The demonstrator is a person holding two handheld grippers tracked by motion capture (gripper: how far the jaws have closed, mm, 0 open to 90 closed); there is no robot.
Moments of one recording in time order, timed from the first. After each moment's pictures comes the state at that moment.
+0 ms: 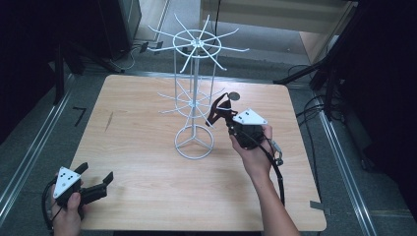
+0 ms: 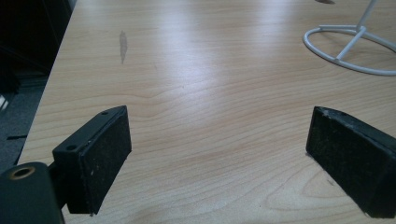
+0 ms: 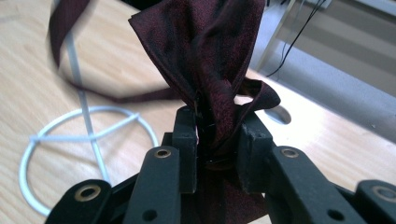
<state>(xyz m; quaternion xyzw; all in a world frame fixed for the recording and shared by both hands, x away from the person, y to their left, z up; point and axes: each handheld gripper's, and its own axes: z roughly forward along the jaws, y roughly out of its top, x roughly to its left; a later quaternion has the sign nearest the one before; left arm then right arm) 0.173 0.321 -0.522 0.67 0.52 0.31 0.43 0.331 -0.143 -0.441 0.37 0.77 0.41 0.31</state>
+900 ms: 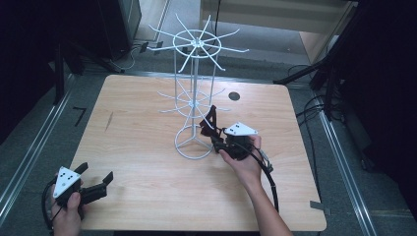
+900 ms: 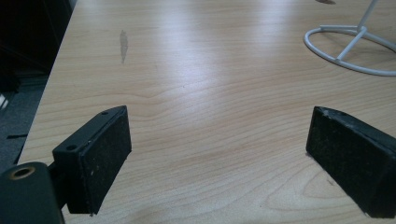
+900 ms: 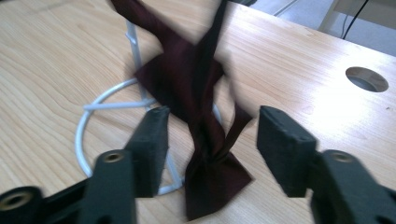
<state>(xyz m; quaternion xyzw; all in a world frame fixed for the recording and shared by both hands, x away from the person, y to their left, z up) 0.174 0.321 -0.522 0.67 0.52 0.31 0.43 0.327 -0.132 -0.490 0.38 0.78 0.45 0.21</state>
